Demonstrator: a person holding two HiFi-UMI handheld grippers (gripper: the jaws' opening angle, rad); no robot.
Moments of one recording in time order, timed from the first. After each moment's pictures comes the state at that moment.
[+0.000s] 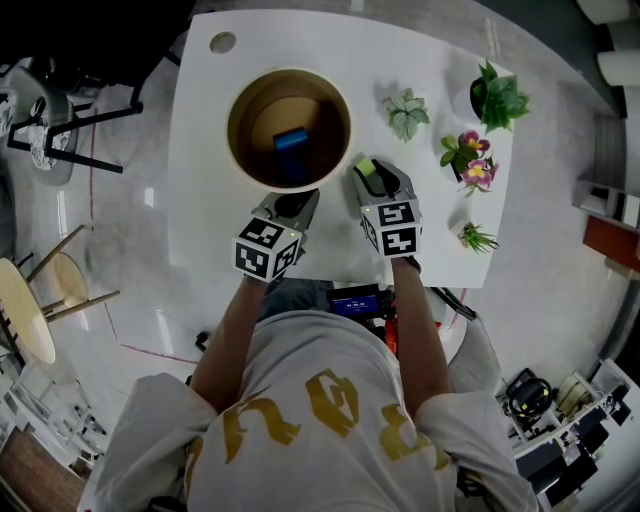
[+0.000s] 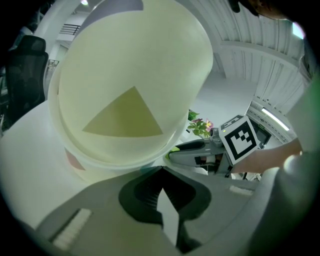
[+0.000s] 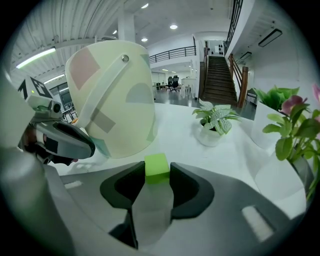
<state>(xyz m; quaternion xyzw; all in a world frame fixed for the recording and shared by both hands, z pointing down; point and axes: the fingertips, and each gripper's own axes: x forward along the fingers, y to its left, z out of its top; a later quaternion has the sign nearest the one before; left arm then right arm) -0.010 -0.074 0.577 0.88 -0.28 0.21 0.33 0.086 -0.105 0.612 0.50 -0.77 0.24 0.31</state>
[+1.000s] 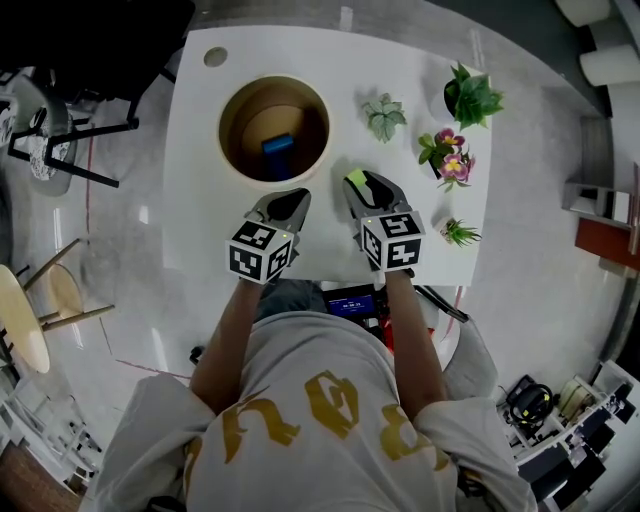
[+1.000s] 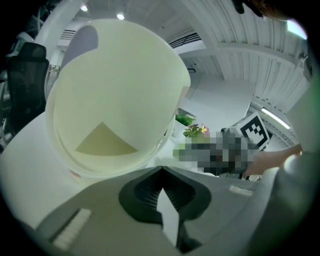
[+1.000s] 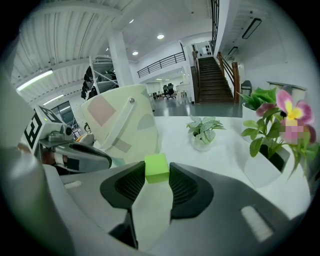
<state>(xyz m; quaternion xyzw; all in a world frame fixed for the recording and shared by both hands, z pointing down) 0.001 -0.069 0.552 0.88 -0.30 0.19 0.31 0.091 -0.085 0.562 0.51 -0.78 0.28 0.23</state>
